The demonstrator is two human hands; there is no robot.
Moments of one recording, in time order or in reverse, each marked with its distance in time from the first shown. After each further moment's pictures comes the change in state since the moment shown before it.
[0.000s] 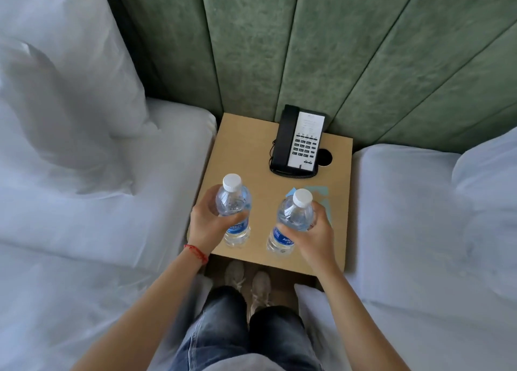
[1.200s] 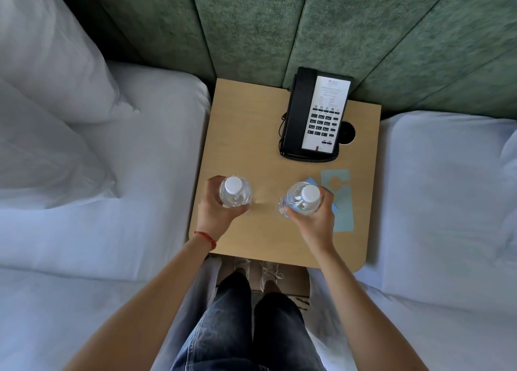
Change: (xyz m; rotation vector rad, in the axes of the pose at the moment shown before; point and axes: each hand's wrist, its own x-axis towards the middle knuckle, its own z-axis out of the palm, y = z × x) left_hand 0.102 -0.084 0.011 0.170 -0.039 -0.171; right_hand 0.097 0.066 0.066 -0.087 0.140 0.128
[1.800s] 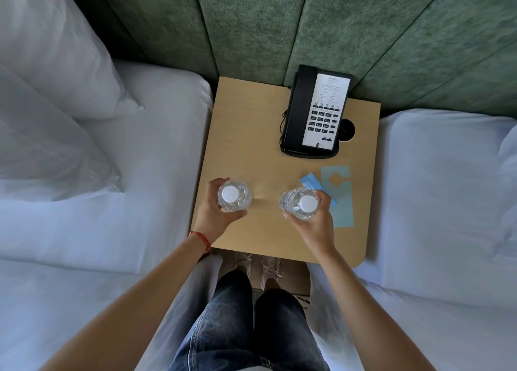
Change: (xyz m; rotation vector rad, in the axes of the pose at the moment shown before) left_hand -0.014 -0.014 -0.012 0.019 -0.117 0.030; right_hand -0.016 0.012 -0.008 -0.128 -0.091 -0.081
